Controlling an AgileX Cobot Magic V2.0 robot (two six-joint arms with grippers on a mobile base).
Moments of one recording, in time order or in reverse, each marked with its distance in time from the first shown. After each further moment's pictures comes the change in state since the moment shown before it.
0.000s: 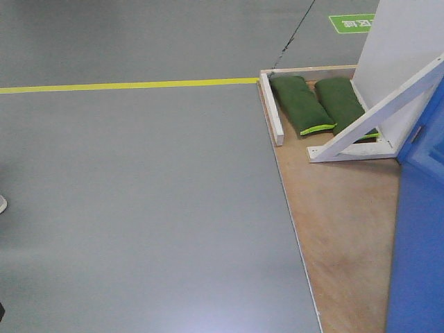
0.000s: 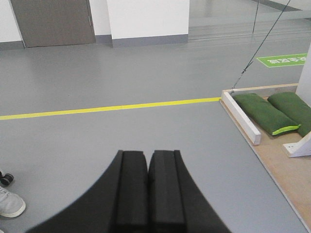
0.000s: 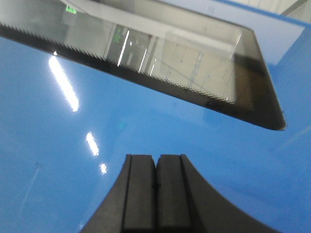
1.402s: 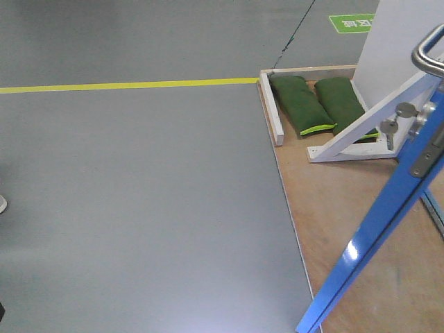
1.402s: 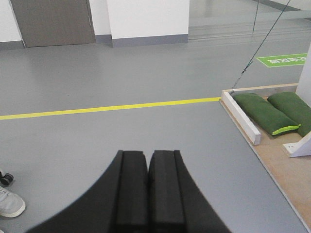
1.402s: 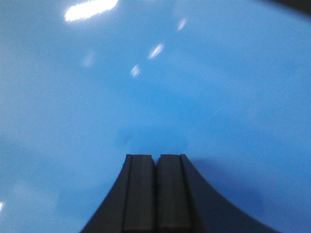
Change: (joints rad) left arm 0.000 0.000 0.000 0.000 0.000 0.000; right arm 0.506 -0.092 -0.005 -0.001 0.057 -0.009
